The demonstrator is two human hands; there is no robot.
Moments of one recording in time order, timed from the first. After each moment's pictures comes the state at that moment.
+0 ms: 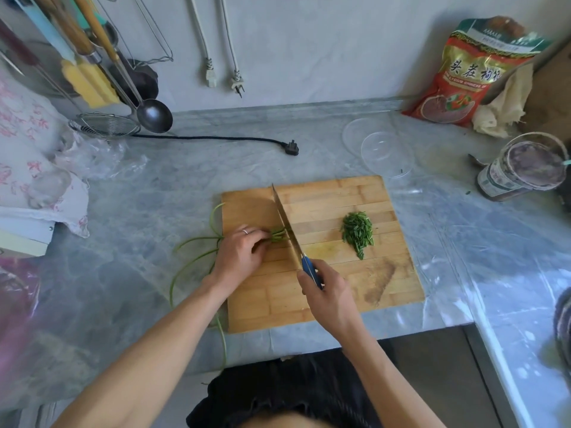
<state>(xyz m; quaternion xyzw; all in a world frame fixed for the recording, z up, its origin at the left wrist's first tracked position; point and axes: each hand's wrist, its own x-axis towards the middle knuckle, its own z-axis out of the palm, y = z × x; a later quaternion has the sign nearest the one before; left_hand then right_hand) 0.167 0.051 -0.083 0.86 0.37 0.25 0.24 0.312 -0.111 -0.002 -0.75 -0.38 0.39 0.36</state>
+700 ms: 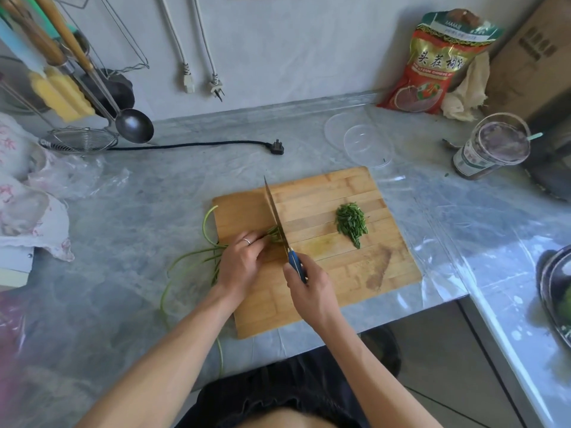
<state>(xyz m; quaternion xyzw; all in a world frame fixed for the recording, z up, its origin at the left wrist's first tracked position) 0.165 0.043 -0.090 0.88 0.34 0.26 0.23 0.268 -0.093 -0.012 -0.78 -0.34 0.34 0.41</state>
